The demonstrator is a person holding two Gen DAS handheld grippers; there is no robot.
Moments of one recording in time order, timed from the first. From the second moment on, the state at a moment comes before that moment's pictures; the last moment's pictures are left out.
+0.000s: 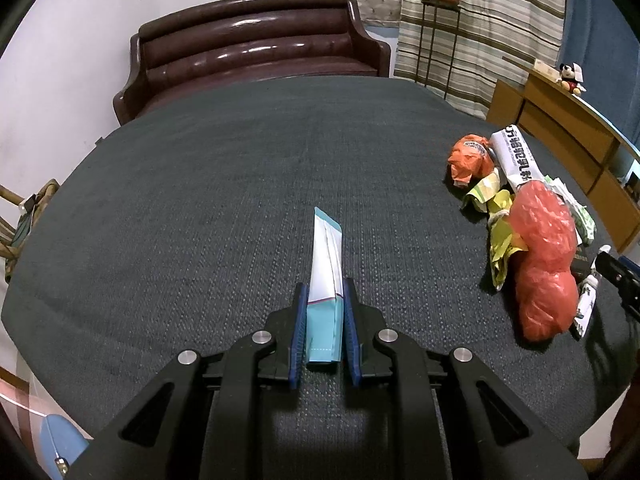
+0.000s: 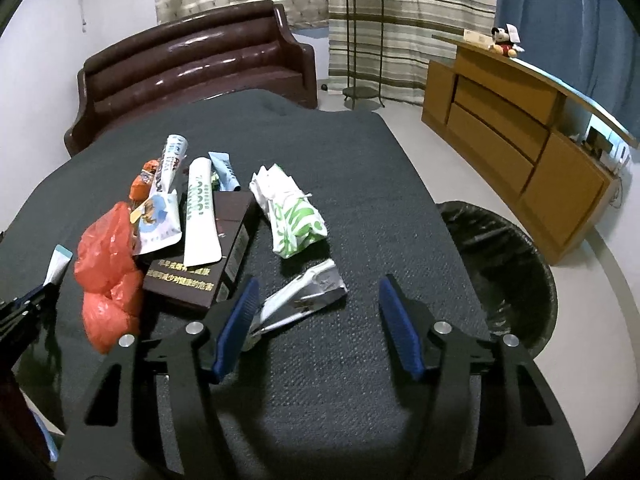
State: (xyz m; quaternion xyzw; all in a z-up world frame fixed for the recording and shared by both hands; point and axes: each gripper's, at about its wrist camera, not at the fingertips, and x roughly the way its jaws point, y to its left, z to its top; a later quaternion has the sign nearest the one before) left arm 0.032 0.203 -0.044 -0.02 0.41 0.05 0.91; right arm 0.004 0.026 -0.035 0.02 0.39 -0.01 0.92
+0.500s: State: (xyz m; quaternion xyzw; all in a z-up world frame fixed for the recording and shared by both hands) left arm 0.019 0.234 -0.039 -0.03 0.40 0.06 0.91; right arm -0.004 0.070 -0.050 0.00 0.42 -0.03 0.91
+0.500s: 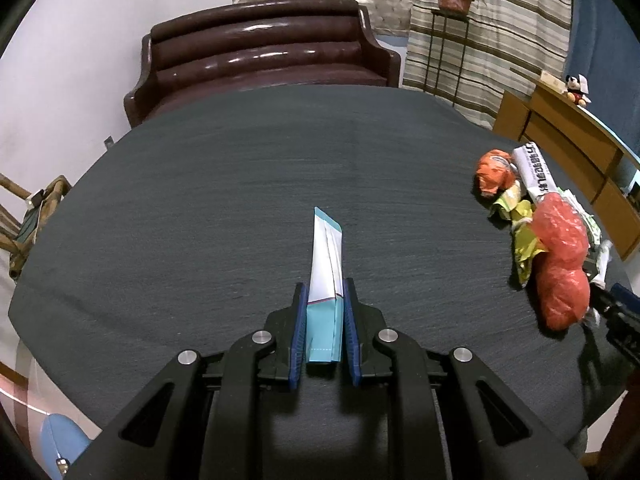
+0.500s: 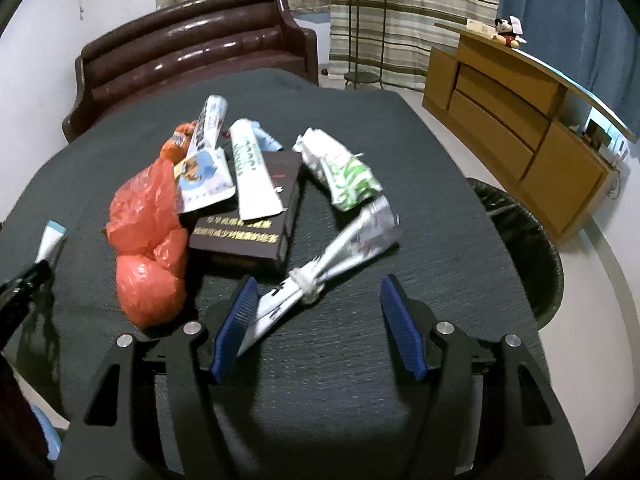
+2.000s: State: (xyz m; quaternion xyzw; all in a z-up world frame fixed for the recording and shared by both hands) left arm -0.002 0.183 -0.001 -0.01 0.34 0.00 0.94; right arm -0.026 -0.008 -0.016 0.02 0.36 -0.02 0.93
